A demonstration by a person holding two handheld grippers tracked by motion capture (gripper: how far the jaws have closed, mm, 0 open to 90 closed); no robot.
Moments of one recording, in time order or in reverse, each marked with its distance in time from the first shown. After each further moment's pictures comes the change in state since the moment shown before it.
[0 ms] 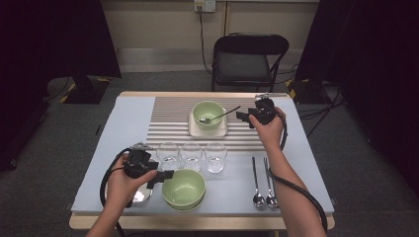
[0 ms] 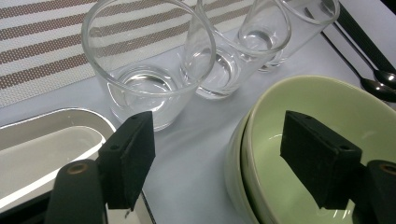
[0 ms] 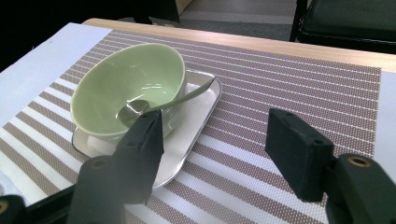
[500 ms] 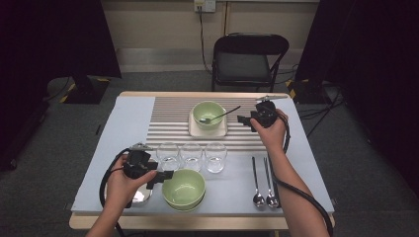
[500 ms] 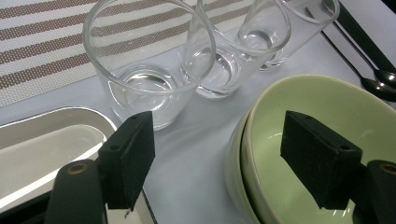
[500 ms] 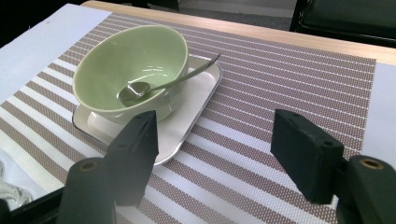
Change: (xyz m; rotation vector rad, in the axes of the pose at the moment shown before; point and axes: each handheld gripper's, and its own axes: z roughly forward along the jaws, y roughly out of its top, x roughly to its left) left arm -0.001 -0.001 -0.001 0.002 0.008 0.004; right arm 0.003 -0.005 -0.010 0.043 -0.011 -0.037
